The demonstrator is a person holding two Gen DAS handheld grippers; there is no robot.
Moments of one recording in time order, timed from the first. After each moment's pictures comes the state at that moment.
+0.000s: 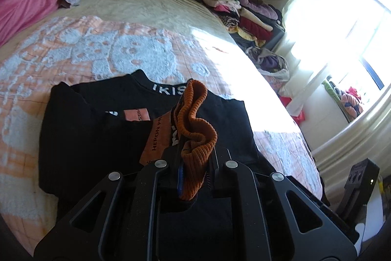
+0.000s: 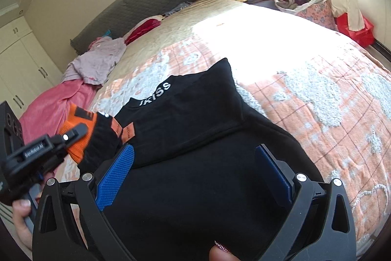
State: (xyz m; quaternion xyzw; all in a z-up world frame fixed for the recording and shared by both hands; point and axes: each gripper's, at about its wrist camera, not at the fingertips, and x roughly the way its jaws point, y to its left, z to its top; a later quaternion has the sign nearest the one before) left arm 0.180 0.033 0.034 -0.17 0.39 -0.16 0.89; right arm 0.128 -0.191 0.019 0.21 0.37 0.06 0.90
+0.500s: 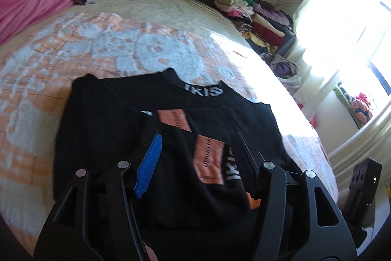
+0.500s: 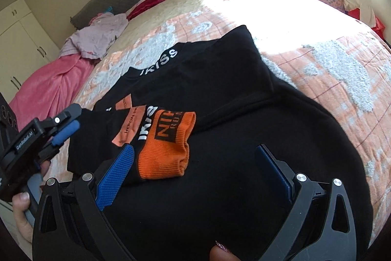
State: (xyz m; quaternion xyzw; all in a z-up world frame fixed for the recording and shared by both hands) left arm 0.187 0.086 0.005 -0.18 0.37 -0.11 0.91; right arm 0.154 -0.144 -0.018 0.18 0.43 0.09 0.88
